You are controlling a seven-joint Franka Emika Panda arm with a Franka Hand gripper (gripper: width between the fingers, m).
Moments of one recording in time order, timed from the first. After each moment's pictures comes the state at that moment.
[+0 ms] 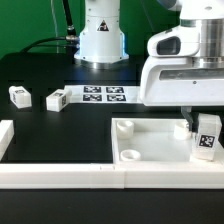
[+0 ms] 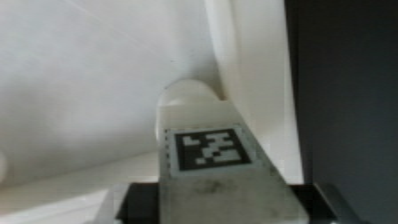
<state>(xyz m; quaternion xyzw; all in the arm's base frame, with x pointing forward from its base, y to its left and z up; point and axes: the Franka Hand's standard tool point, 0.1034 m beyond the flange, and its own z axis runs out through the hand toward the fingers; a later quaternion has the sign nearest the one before) 0.679 0.106 0.075 -0.99 0.15 -0.04 0.05</state>
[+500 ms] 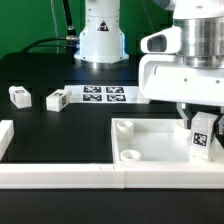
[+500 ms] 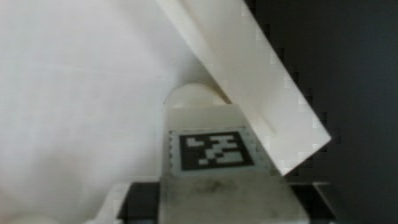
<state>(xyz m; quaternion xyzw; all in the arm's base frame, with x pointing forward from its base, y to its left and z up) 0.675 0.102 0.074 -0.89 0.45 -0.01 0.09</state>
